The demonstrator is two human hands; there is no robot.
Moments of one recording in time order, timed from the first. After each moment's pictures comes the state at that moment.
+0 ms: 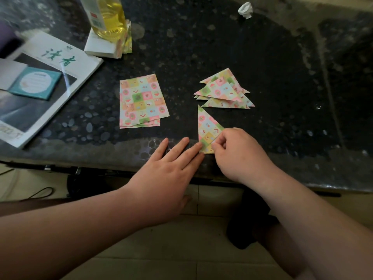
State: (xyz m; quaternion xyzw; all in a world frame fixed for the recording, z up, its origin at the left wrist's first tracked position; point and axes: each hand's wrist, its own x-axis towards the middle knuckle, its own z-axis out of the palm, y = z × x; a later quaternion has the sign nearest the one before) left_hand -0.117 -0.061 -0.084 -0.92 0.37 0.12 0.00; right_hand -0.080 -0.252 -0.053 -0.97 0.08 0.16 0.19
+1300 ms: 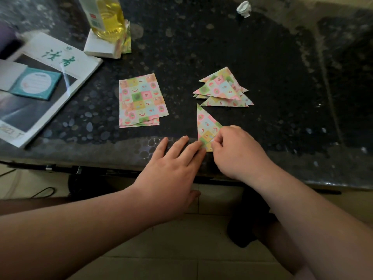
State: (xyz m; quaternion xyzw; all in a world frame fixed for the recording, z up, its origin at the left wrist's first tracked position) left_hand -0.120 -0.073 -0.082 -0.94 0.33 0.10 0.00; right_hand -0.080 -0.249 -0.045 -0.97 0.07 0.18 0.15
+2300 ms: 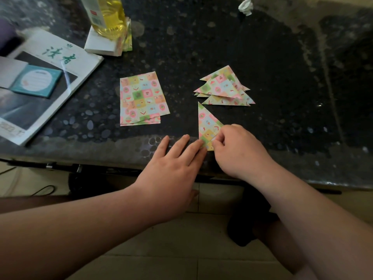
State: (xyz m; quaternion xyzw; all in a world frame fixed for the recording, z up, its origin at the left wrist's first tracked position) left_hand -0.120 -0.074 -0.080 -0.94 0.33 0.12 0.01; right_hand -0.080 -0.250 -0.048 -0.97 0.07 0.18 0.16
